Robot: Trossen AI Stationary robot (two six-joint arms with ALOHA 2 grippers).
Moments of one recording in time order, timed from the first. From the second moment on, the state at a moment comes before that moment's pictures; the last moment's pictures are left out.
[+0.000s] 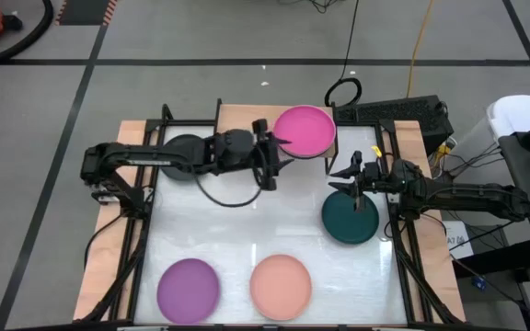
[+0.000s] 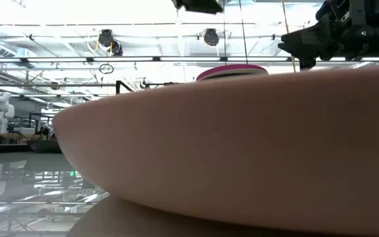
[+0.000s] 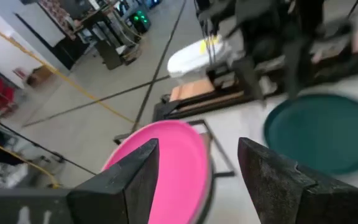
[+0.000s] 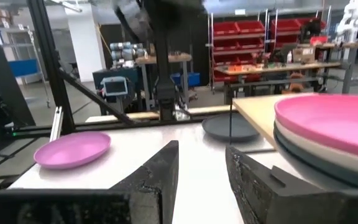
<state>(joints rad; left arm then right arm) 0.06 1.62 1.48 -0.16 -0.25 0.41 -0.23 0.52 0.13 0.43 -0.19 0.09</state>
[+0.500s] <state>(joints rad) -0.08 1.44 0.96 0.42 -0.27 0.23 -0.23 0.52 0.13 0.31 -0.19 0.12</state>
